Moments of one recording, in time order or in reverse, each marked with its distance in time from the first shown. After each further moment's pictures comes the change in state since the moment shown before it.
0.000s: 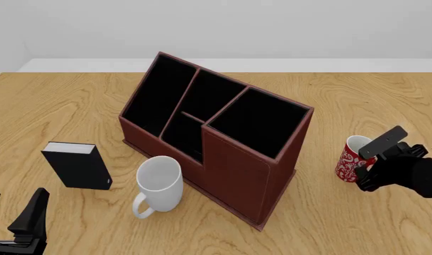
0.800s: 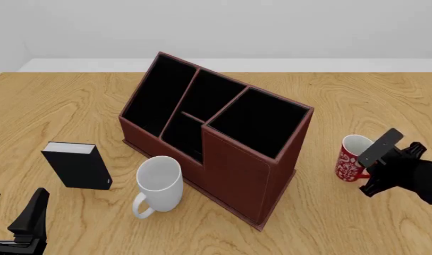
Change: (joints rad) left arm 0.000 0.000 0.000 0.000 0.000; right arm -0.005 -0.022 0.021 -0.007 -0.014
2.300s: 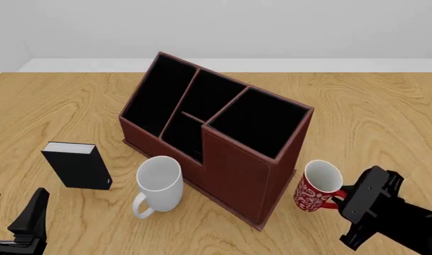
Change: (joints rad) left arm 0.000 0.000 0.000 0.000 0.000; right arm 0.423 -0.541 0.247 0.258 -0.001
